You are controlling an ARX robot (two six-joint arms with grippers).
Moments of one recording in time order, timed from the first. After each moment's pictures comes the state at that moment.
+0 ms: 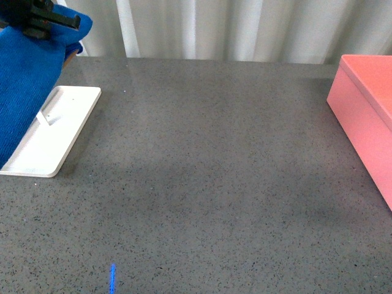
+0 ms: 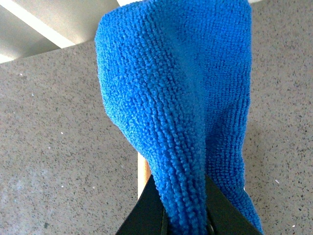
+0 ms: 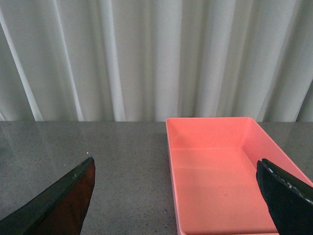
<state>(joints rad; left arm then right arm) 0.03 2.20 1.66 -0.15 -0.16 0.27 0.00 0.00 0.02 0.00 0.00 0.00</state>
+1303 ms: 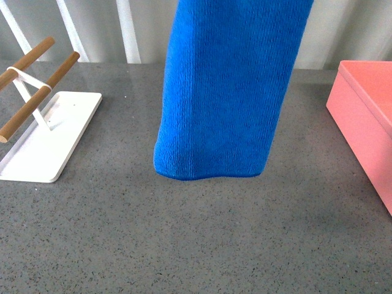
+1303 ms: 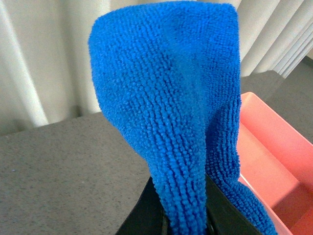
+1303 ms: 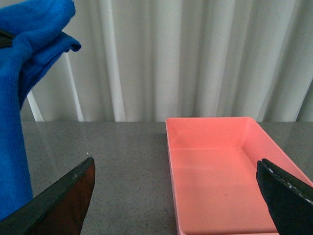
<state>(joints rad) -0.53 1.71 1.22 0.28 0.01 -0.17 0.00 0.00 0.02 0.00 0.00 0.00</state>
